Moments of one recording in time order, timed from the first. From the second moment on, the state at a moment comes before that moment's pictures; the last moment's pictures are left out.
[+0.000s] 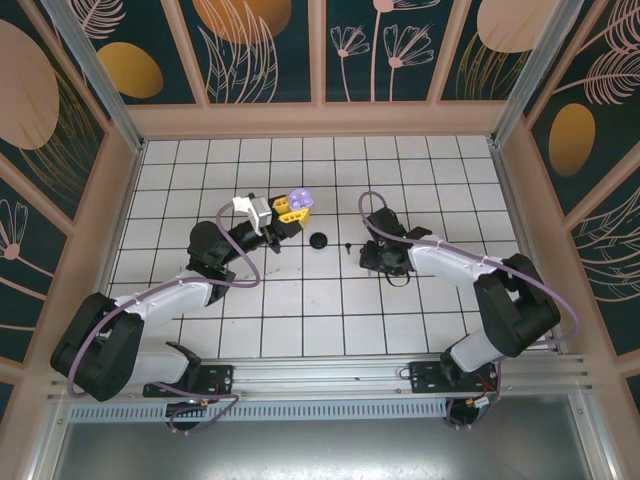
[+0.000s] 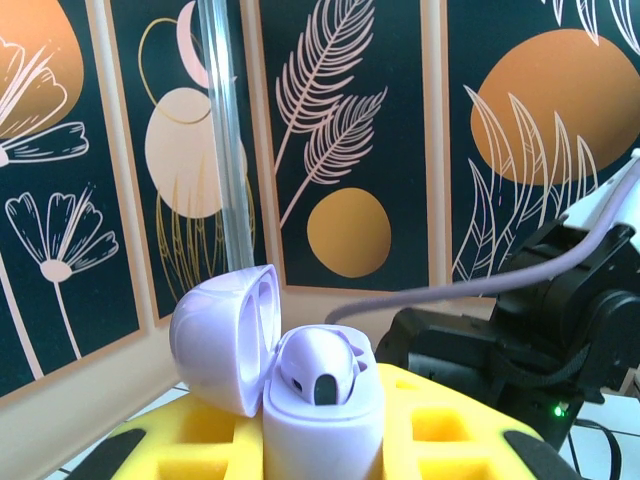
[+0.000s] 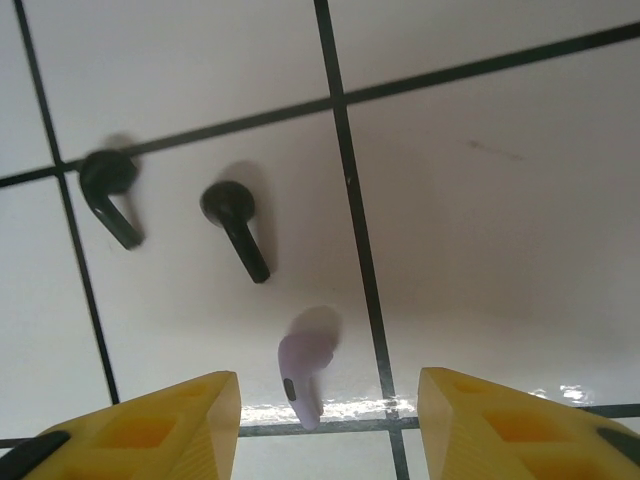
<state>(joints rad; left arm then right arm) -0.54 1.31 0.55 1.12 0.62 -0.14 0.61 1.53 0.85 -0.50 0.08 0.73</state>
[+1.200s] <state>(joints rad) -0.54 1.31 0.55 1.13 0.62 -0.14 0.68 1.69 0.93 -0.51 0.17 0.73</state>
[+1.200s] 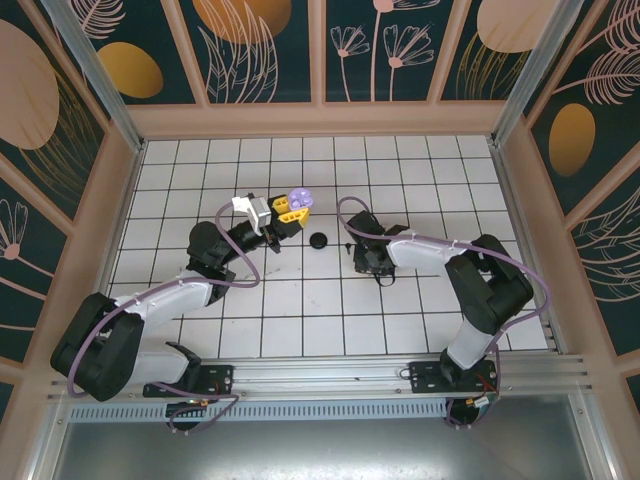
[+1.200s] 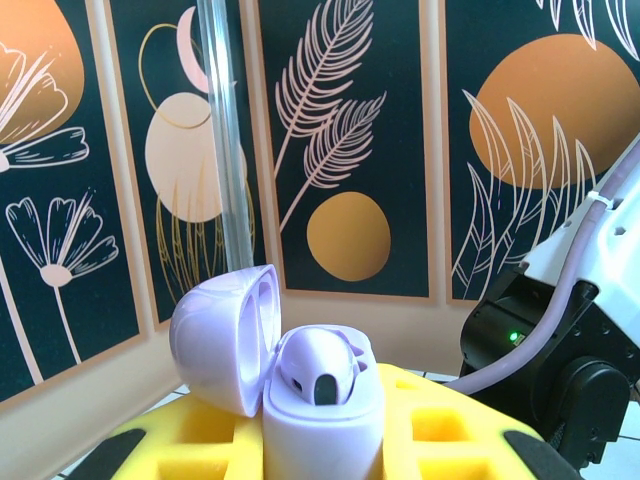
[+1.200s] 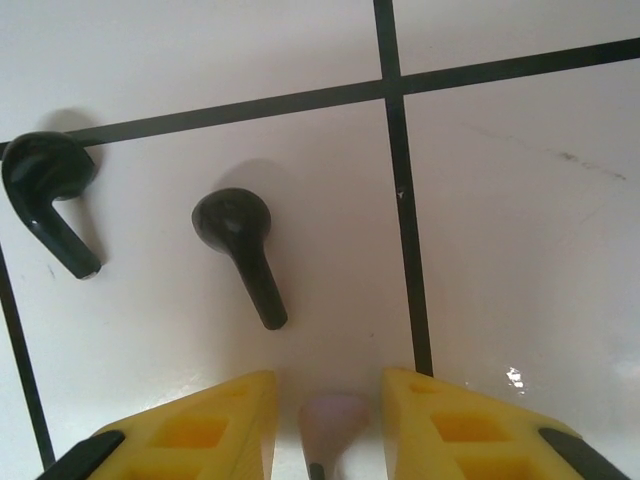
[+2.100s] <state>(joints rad) -0.54 1.31 0.55 1.13 0.62 -0.15 0.69 1.70 0.93 -0.50 0.19 0.72</state>
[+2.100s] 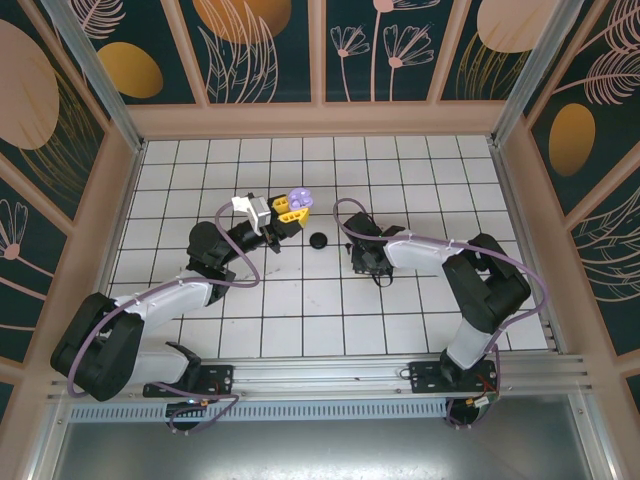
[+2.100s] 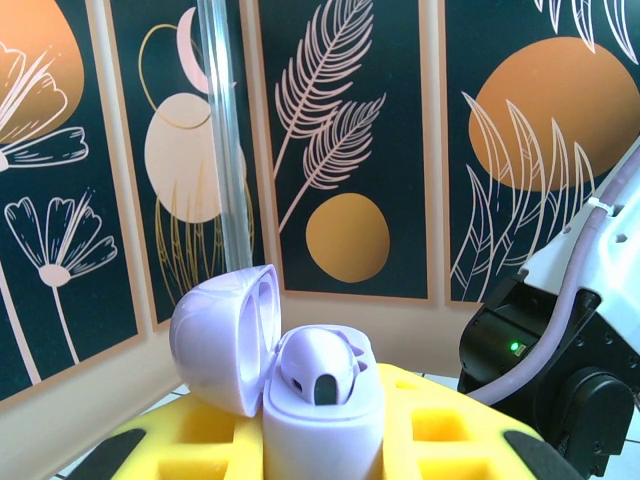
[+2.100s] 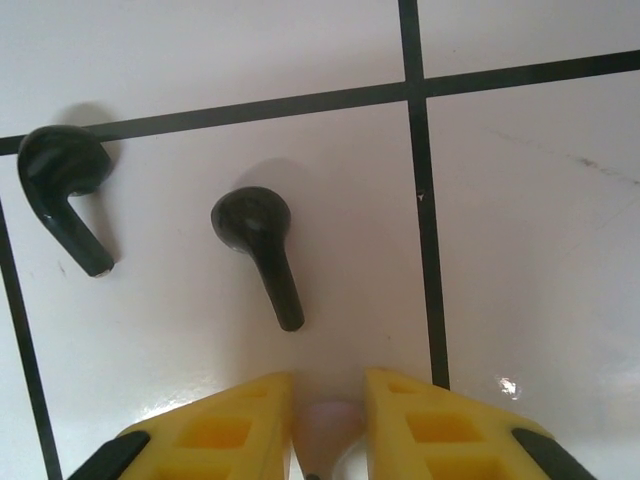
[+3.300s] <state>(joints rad) -0.54 1.27 0.56 1.05 0.62 -0.09 0.68 1.27 1.24 -0.48 0.12 0.63</state>
